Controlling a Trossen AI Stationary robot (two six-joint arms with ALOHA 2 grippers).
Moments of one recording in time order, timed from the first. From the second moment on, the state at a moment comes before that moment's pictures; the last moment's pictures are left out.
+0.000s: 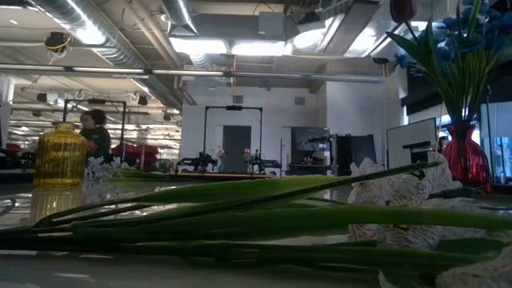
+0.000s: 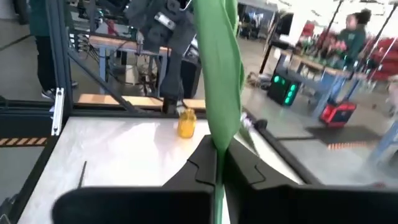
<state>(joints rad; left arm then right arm) -0.36 1.52 1.11 0.70 -0.38 -0.37 1.08 1.12 1.13 -0.62 1.33 0.47</state>
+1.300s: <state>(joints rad) -0.21 1.76 1.44 0.58 -0.27 -0.17 0.39 1.17 1.28 0.00 0.34 0.00</state>
